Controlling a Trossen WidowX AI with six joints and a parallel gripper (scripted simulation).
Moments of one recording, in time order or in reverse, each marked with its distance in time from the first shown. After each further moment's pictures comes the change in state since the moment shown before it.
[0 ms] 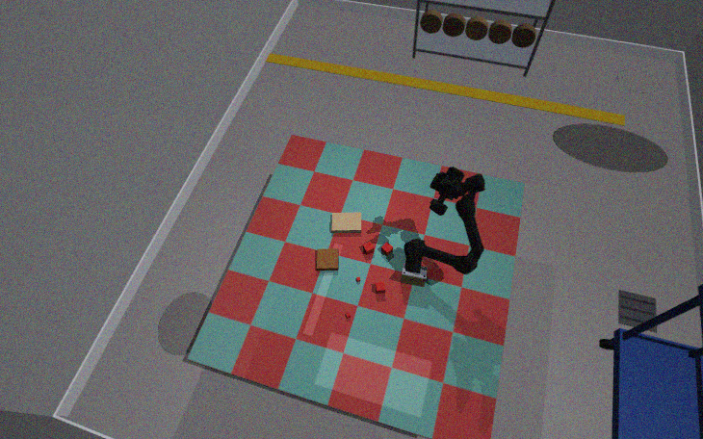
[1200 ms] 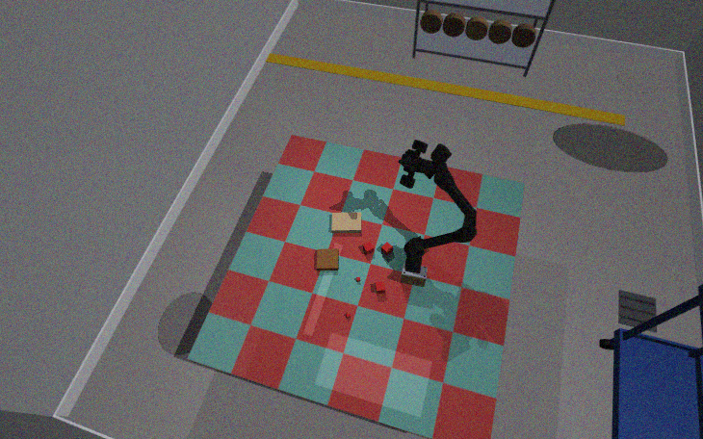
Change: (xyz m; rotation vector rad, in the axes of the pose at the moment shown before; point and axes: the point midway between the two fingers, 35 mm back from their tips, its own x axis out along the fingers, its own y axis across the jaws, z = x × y) arm 0.008 0.027 0.183 0.164 -0.220 0.084
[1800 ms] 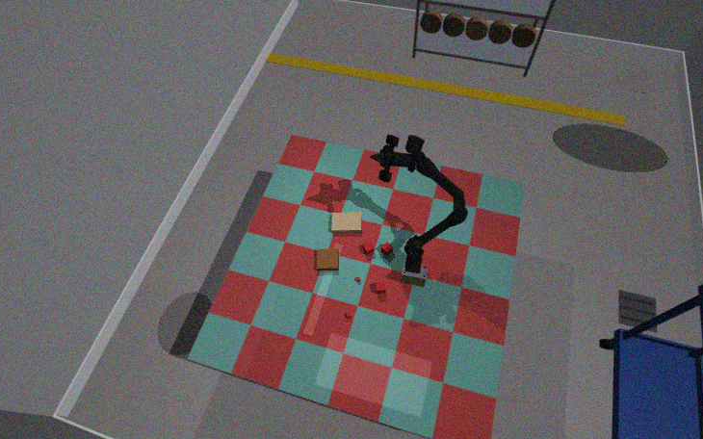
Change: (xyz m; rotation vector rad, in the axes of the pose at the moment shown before) arm 0.045 -0.020 0.106 0.047 -0.188 -0.112
